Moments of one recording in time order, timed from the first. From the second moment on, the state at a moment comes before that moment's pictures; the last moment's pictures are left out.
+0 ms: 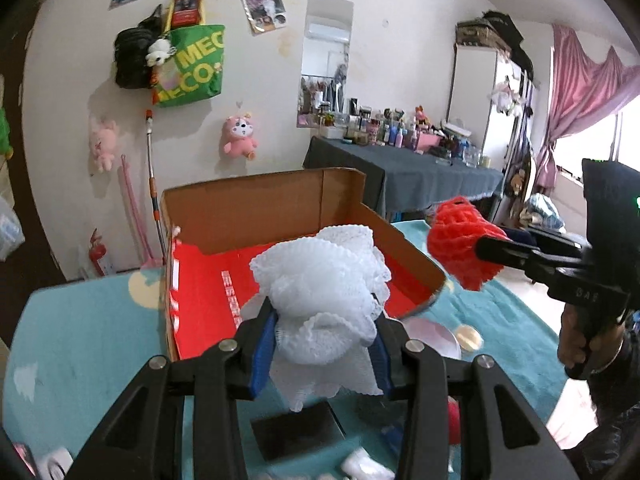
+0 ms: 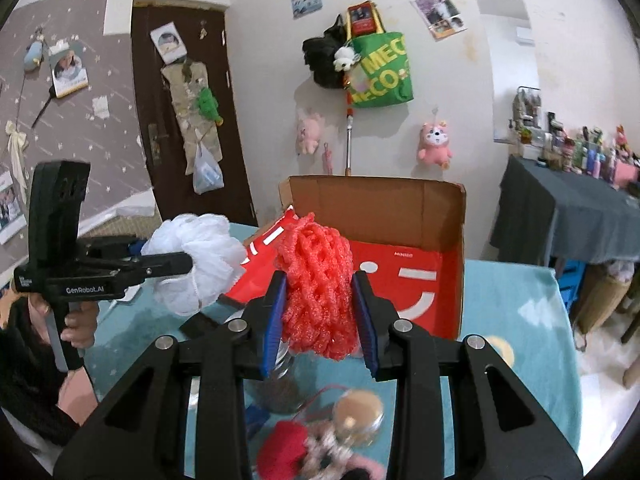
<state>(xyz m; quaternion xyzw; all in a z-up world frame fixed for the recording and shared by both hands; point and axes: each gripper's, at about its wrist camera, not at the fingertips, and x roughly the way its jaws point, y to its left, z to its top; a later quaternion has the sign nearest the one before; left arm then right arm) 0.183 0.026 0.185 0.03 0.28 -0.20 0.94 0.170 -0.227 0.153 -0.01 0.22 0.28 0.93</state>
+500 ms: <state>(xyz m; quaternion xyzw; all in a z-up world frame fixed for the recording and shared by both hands) 0.353 -0.018 0.146 0.09 0.38 -0.19 0.90 0.370 -0.181 0.123 -0.04 0.38 0.24 0.89</state>
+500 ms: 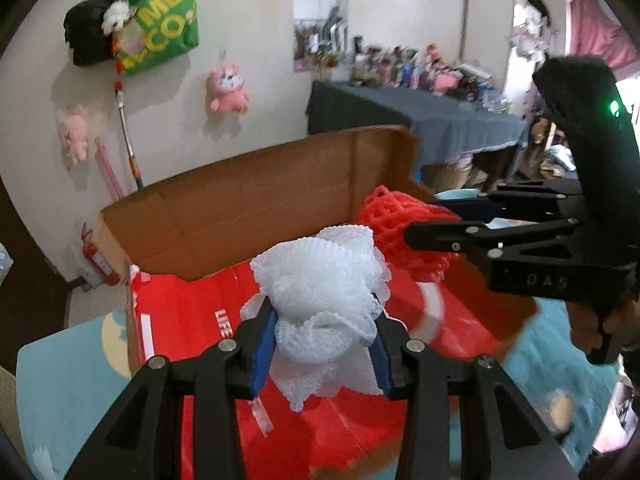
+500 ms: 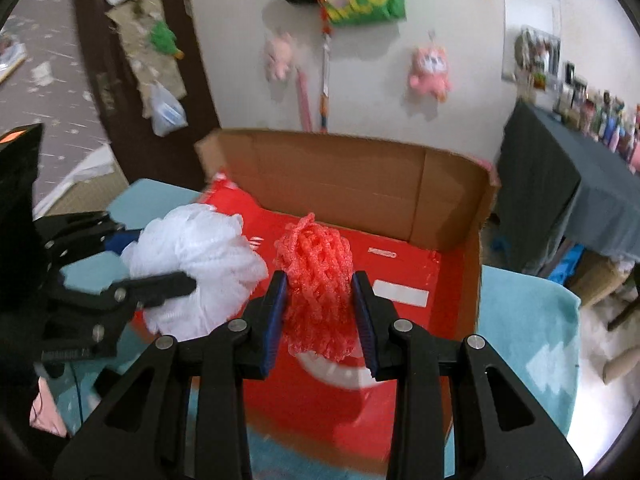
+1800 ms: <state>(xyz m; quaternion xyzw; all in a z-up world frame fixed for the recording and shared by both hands) 0.429 -0.022 0.107 0.05 0.42 -0.13 0.90 0.472 -0.151 0.065 -0.07 0.48 0.13 0.86</state>
